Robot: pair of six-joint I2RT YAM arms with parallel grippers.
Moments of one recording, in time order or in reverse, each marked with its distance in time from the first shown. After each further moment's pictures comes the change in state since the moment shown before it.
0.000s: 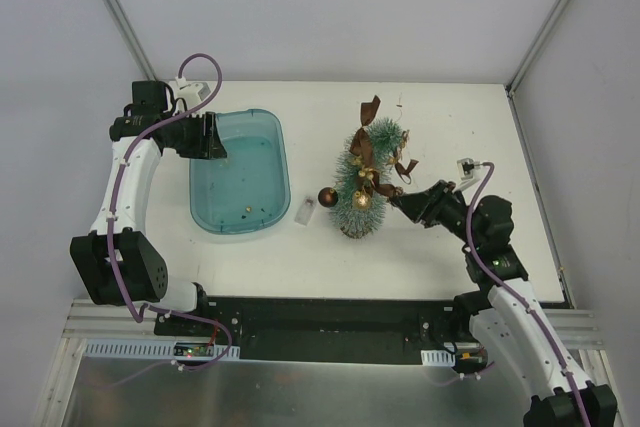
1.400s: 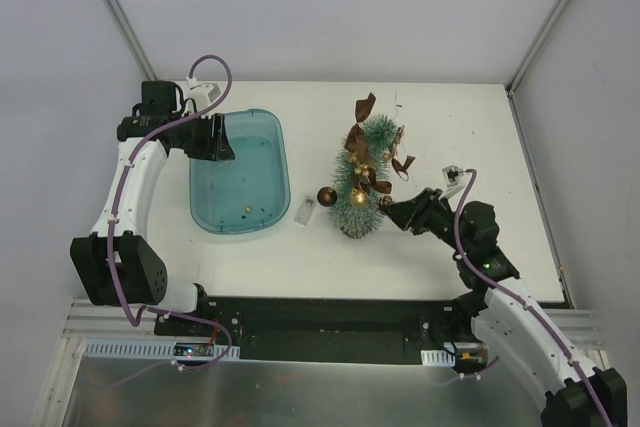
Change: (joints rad) left arm -0.057 -0.011 -0.004 -0.002 0.000 -0.004; right arm 0.148 0.023 -0.068 0.063 0.123 0.010
